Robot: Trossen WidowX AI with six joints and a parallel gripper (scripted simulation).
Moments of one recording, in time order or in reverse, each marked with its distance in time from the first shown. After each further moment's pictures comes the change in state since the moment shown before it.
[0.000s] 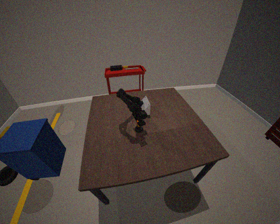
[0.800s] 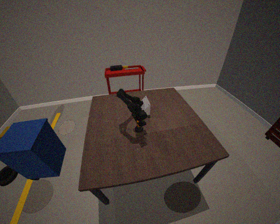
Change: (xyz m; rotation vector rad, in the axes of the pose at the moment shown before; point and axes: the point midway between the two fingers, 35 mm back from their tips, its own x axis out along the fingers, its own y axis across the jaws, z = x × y) arm 0.000 -0.003 -0.001 -0.082 -0.001 -0.004
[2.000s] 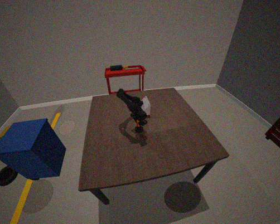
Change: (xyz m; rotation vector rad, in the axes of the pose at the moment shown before) arm -0.001 0.003 0.001 -0.200 -0.001 0.004
